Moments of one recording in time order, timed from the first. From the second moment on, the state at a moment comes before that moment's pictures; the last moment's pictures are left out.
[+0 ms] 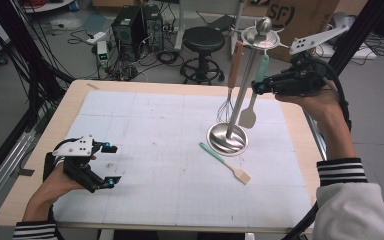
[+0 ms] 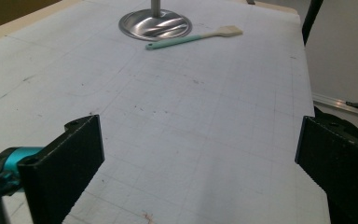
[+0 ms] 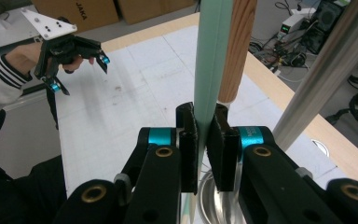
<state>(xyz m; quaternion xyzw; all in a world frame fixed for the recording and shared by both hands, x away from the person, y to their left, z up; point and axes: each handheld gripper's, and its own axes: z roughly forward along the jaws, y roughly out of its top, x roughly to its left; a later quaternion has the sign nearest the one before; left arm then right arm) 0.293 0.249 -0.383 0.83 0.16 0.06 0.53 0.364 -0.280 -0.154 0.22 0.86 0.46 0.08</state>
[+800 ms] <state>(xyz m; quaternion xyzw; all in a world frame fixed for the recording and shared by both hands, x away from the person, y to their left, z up) 0.293 0.255 -0.383 0.82 0.16 0.06 0.54 0.375 -0.285 -0.153 0.22 0.86 0.46 0.07</state>
